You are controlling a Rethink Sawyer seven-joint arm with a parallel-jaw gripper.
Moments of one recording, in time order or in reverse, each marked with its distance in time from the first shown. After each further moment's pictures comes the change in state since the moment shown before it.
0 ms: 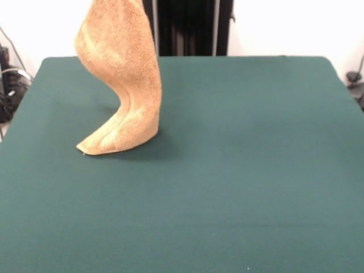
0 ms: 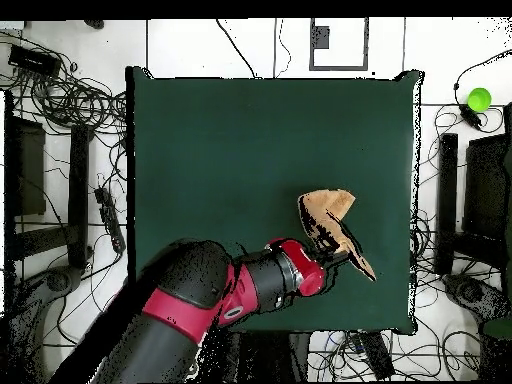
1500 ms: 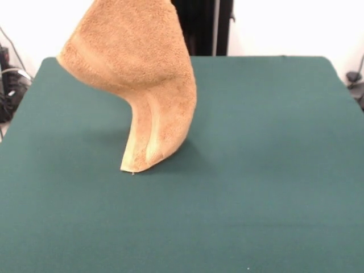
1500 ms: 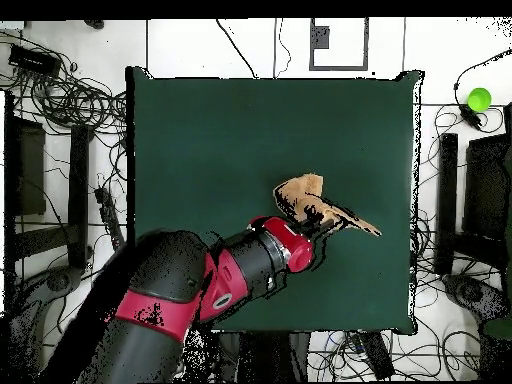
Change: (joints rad) arm -0.012 -0.105 0.100 -0.053 -0.160 -0.003 -0.016
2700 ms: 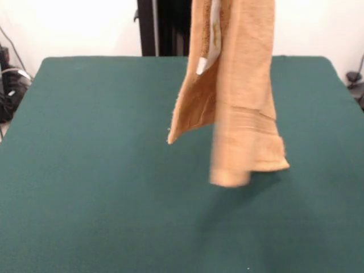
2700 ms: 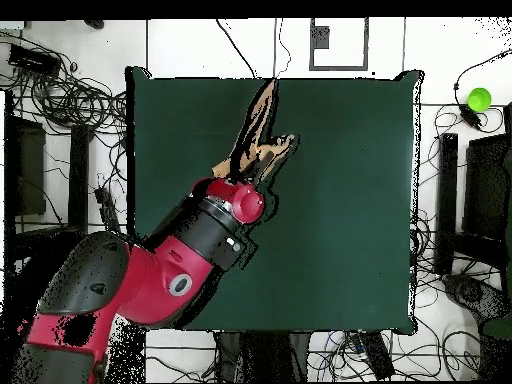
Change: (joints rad) arm 0.104 -0.027 0.008 -0.107 -0.267 -0.208 -0.085
